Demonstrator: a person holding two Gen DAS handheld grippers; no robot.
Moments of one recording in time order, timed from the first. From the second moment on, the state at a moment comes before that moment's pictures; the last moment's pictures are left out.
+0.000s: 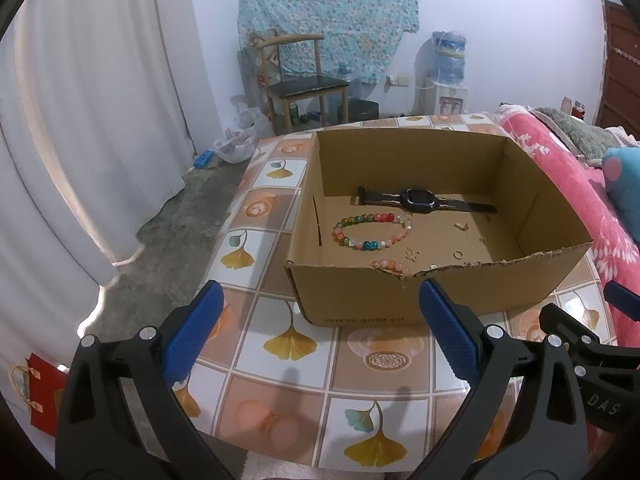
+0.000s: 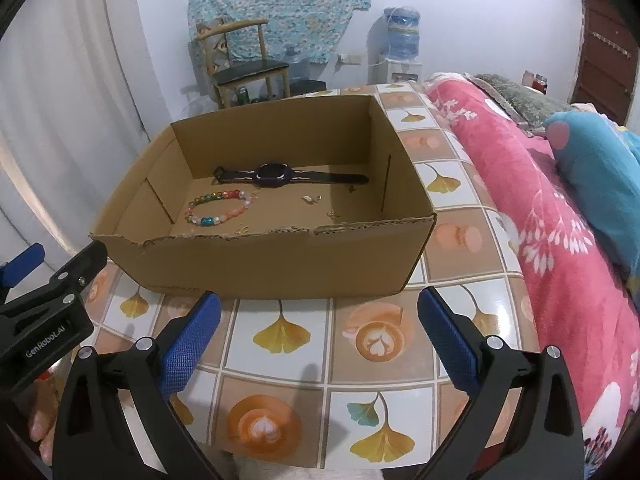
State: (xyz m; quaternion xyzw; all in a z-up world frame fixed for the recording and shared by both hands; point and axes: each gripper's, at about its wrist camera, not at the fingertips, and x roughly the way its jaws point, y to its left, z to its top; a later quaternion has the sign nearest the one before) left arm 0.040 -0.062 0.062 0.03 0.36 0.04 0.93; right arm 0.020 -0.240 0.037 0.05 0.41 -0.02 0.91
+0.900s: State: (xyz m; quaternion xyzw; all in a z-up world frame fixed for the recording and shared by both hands) left arm 0.040 -0.060 0.061 0.02 0.36 0.04 0.93; right arm 0.016 -0.239 0.044 0.06 0.40 -0.02 0.91
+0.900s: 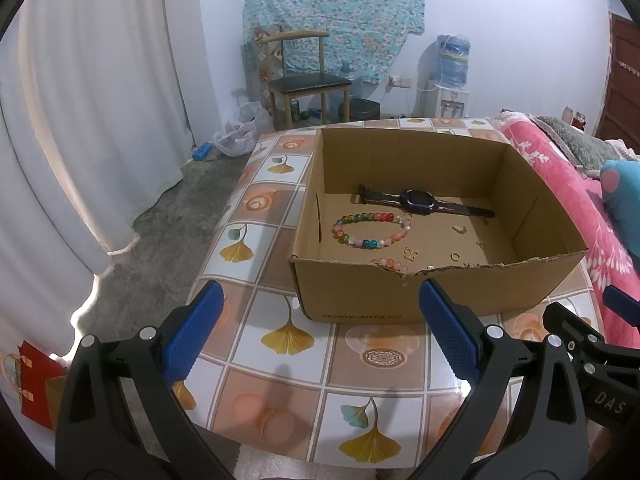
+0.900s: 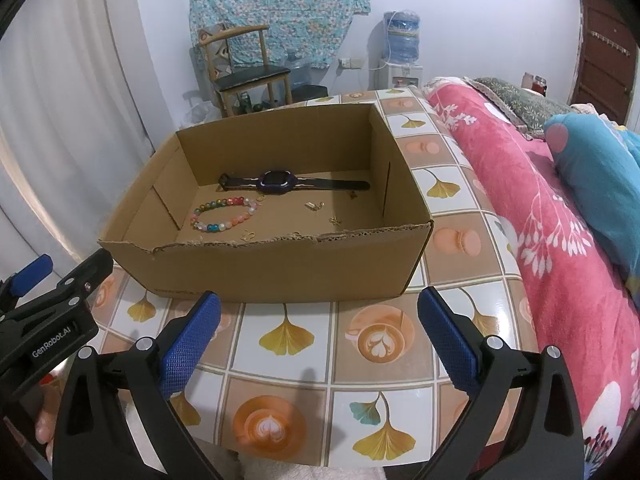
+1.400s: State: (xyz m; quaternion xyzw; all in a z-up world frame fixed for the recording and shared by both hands) left arm 0.040 -0.059 0.061 0.02 0.36 0.04 0.93; right arm 0.016 -0.237 0.046 0.05 0.40 -0.02 0.91
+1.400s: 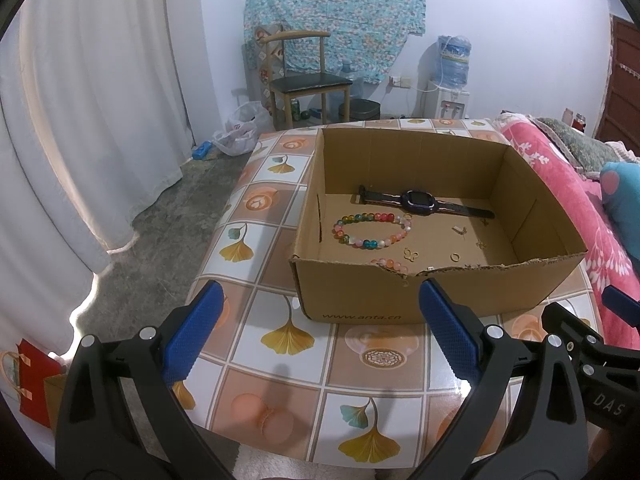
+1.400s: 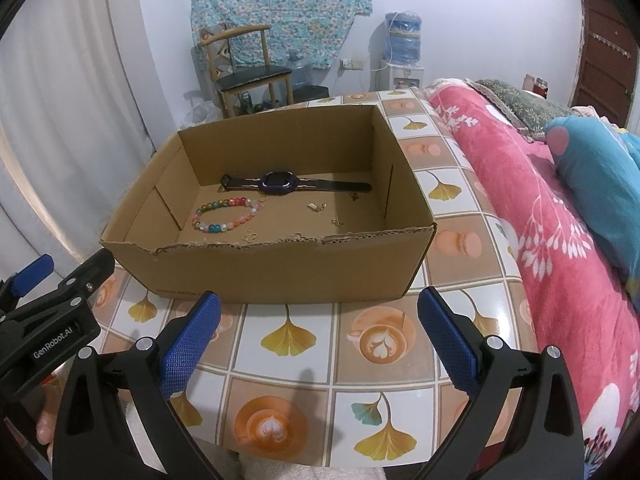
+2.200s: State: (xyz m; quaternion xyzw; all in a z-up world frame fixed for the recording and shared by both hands) left arm 0.039 -0.059 0.061 0.01 0.36 0.04 0.93; right arm 0.015 -0.235 0.047 0.06 0.40 -0.02 0.91
